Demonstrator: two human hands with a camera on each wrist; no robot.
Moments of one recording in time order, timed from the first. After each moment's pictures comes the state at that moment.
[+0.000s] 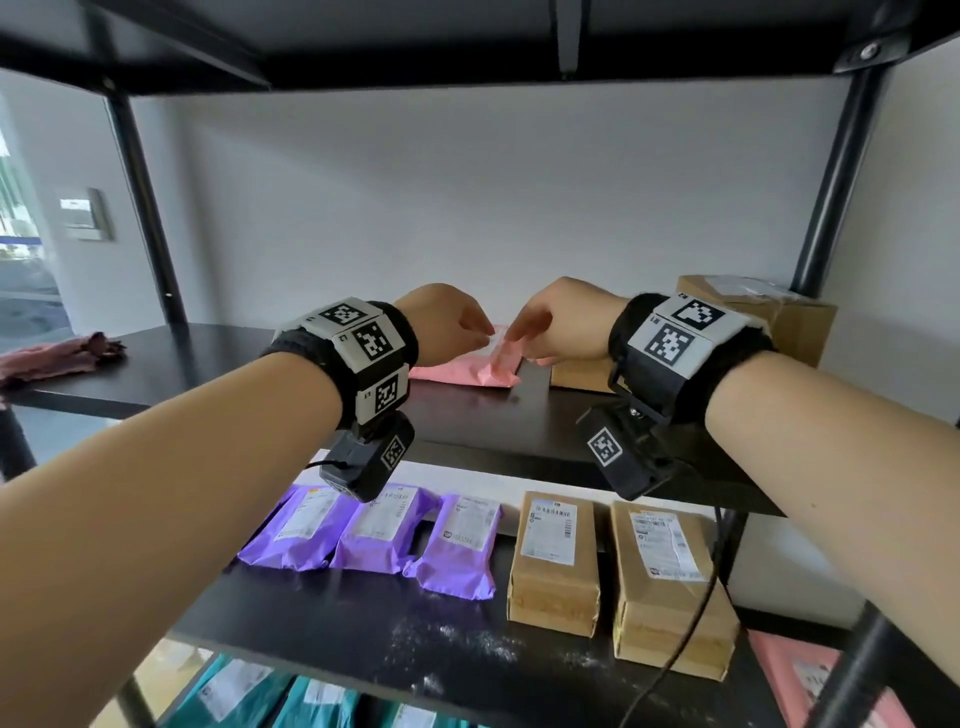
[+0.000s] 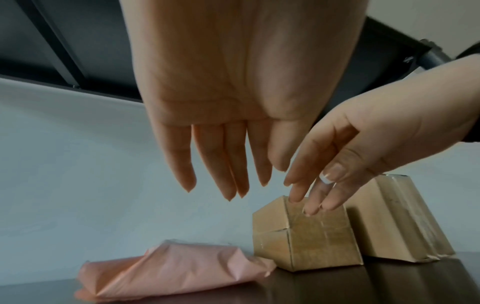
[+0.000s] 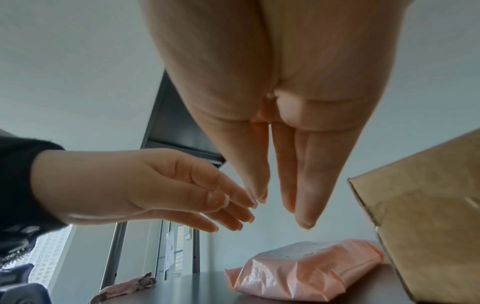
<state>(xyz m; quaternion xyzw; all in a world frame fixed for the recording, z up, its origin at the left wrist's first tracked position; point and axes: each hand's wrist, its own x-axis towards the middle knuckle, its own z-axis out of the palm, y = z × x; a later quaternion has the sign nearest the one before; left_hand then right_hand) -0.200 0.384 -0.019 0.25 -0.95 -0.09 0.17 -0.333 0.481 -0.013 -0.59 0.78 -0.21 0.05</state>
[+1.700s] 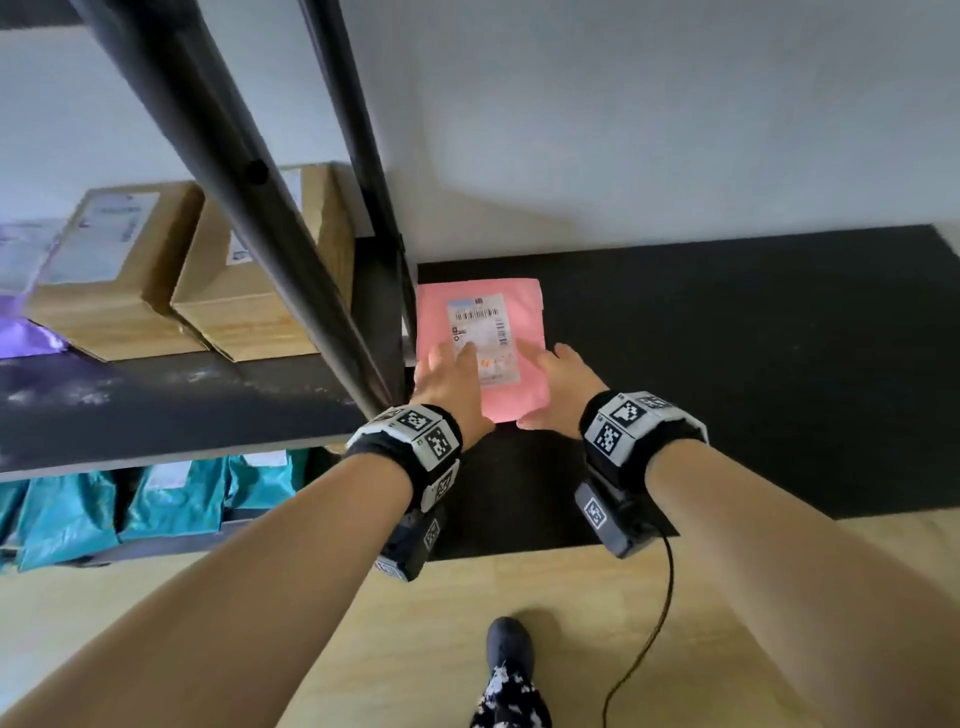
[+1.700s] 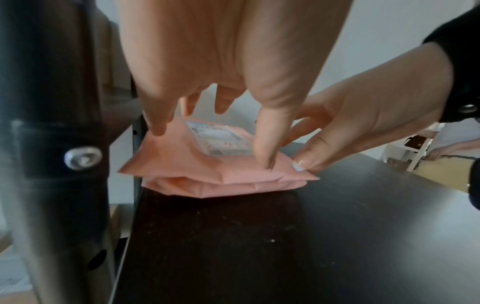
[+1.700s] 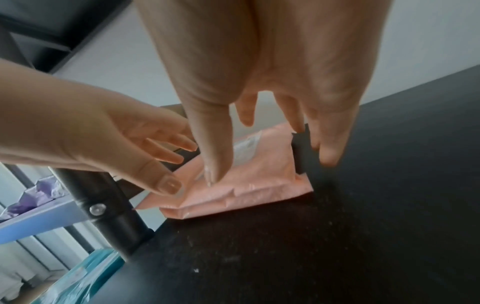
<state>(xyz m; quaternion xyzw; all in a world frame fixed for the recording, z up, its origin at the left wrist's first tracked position) -0.491 0.738 -0.416 0.30 -0.92 -0.19 -0.16 -0.579 0.850 -0.418 -0.29 0.89 -0.13 0.33</state>
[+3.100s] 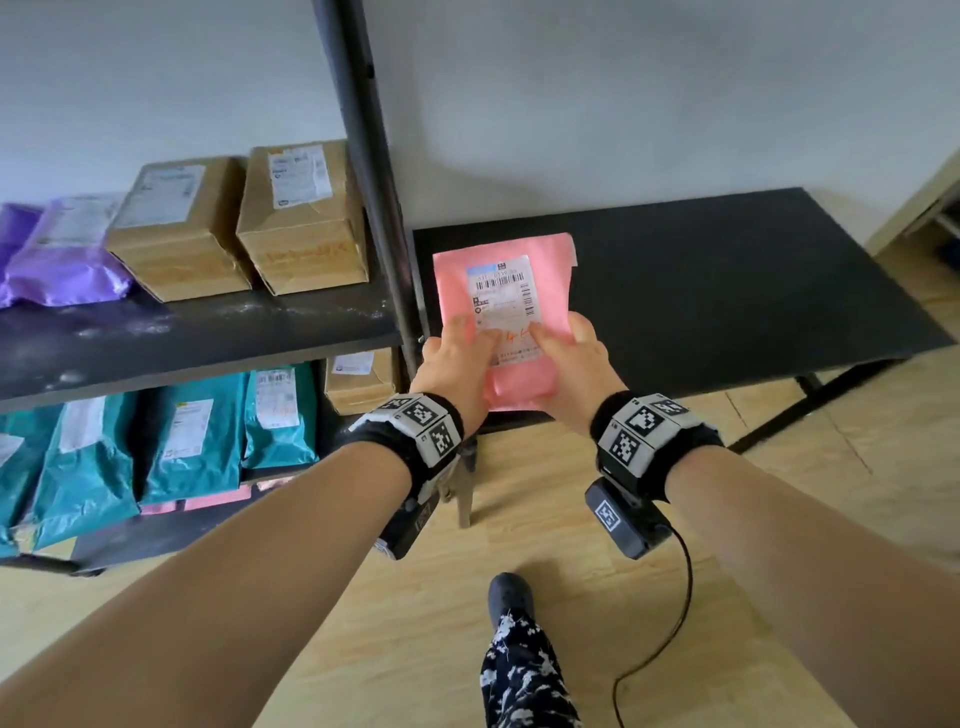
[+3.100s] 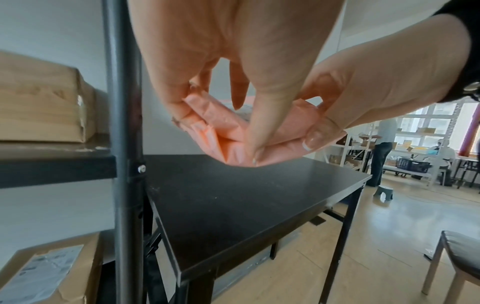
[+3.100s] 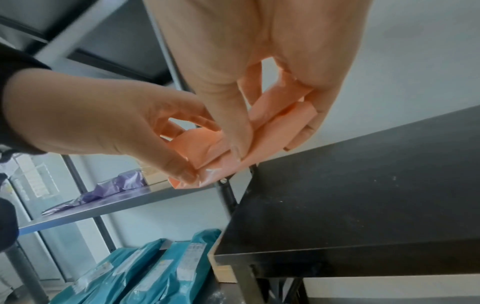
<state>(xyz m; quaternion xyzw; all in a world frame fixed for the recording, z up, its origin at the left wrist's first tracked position) -0.342 0.804 -0.367 0.17 -0.97 -0.17 -0.04 -0.424 0.936 -0.385 -0.28 0.93 -0.19 0.17</state>
